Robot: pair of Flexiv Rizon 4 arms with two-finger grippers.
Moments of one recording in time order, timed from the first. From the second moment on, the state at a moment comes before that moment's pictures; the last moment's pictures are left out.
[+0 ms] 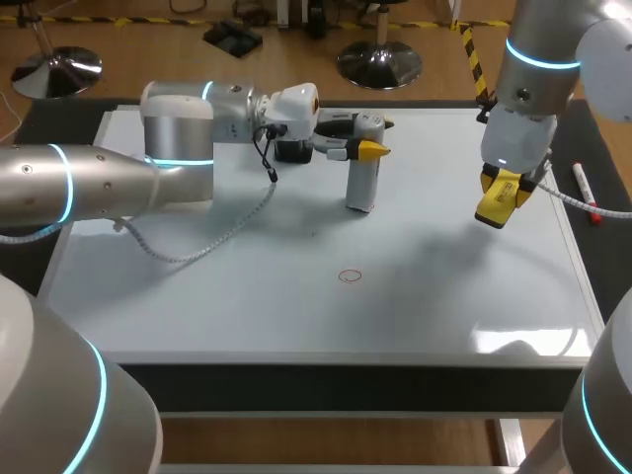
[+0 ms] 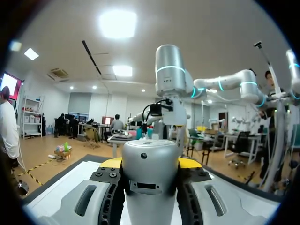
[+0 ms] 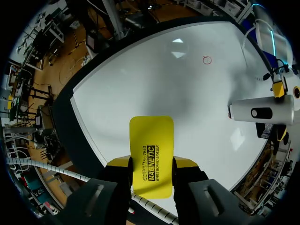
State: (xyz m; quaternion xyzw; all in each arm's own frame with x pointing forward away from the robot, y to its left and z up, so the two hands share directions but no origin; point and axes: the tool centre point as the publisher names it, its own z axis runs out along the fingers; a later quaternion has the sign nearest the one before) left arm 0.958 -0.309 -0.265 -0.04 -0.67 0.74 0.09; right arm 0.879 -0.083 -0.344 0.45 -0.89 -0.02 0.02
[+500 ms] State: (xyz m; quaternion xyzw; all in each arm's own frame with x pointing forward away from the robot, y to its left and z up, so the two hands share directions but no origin) left arm 0.961 -0.310 -0.266 -0.04 -0.67 0.74 0.09; right arm 0.879 -0.083 -0.344 0.45 -0.89 -0.02 0.02
